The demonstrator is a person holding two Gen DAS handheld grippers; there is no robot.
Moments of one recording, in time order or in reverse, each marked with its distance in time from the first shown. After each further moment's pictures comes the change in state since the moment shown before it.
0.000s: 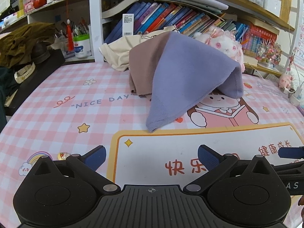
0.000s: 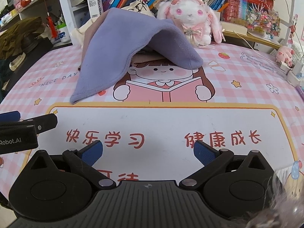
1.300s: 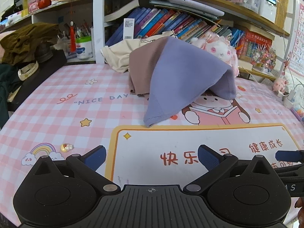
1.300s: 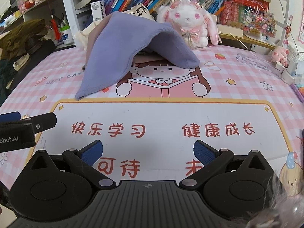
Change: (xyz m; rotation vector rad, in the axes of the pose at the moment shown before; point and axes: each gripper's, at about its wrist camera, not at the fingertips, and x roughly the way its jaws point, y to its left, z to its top) left arm -0.025 -0.001 -0.014 -0.023 -0.035 -0.015; right arm -0.024 0.001 -0.018 0.003 -0.022 -0.001
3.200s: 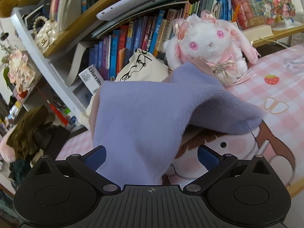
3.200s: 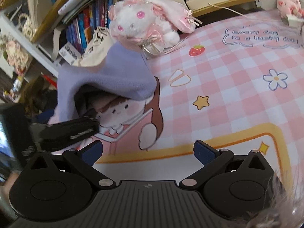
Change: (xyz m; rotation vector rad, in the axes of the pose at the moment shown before) left arm 0.175 -0.187 0.092 0.414 -0.049 0.422; right arm 0.088 -0.210 0.083 0.361 0.064 0.396
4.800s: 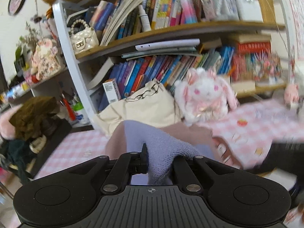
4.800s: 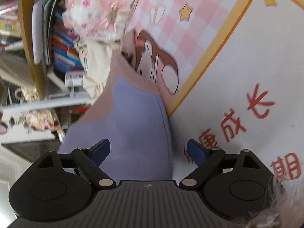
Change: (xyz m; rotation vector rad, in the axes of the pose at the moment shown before) left arm -0.136 0.101 -0.019 -0.266 -0.126 -0.175; right arm 0.018 -0.023 -0.043 0.671 0.240 0.320
